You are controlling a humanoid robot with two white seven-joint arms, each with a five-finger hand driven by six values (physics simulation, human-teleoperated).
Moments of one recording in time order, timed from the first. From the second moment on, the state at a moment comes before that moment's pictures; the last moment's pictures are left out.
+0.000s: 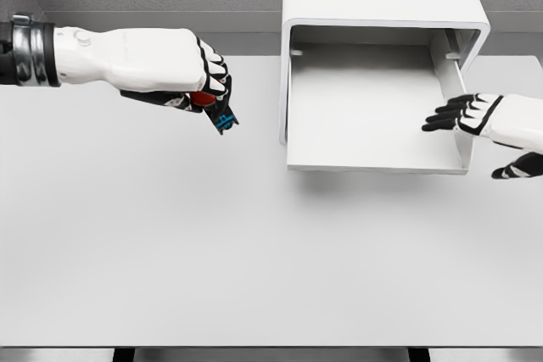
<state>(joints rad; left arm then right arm) -1.05 0.85 -0.85 -1.69 -0.07 -0.61 -0.61 -0.20 -1.13 0.12 -1.76 0.04 -0.61 0.61</state>
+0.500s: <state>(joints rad) -1.17 0.69 -0.86 -1.70 -0.08 -0.61 -0.61 0.34 -1.13 -0.44 -1.76 -0.06 -0.62 0.61</state>
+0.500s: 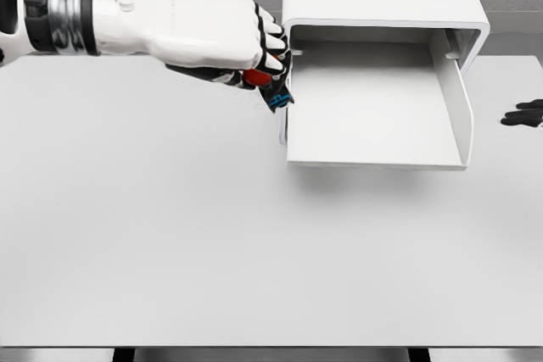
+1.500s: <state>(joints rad) -1.21 0.41 -0.89 -1.52 -0.27 -0.61 -0.61 0.53 -1.09 -0.33 -1.76 -0.05 -0.61 0.61</state>
